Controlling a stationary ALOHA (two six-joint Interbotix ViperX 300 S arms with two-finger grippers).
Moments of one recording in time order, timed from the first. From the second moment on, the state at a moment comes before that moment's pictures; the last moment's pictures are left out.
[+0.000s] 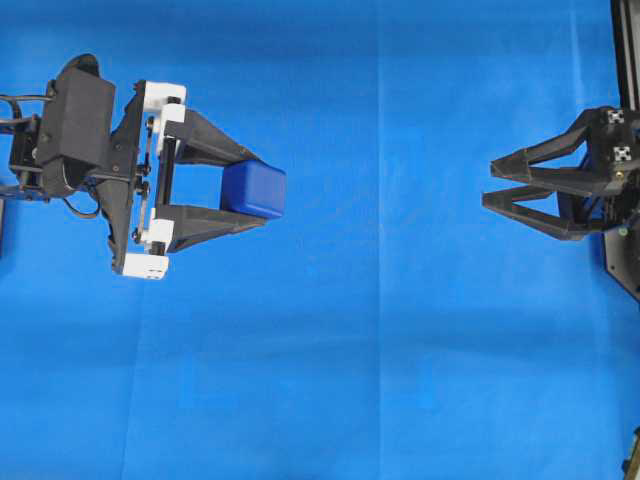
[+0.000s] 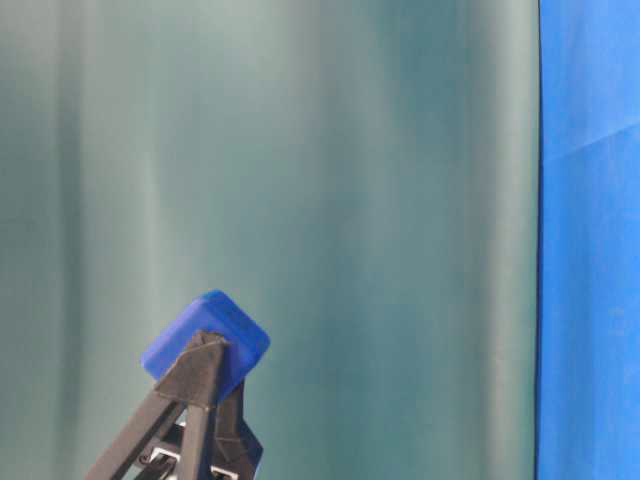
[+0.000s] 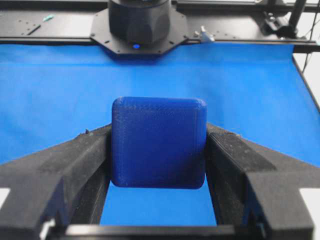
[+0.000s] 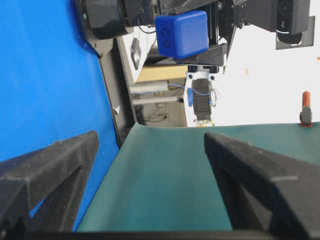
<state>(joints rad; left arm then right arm) -0.04 -0.39 0.77 0.02 -0.23 -0.05 0.00 -0.88 1.08 -0.71 -0.15 -0.54</state>
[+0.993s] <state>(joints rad) -0.04 -0.39 0.77 0.02 -0.23 -0.04 0.00 -0.88 1.08 -0.71 -0.15 -0.54</state>
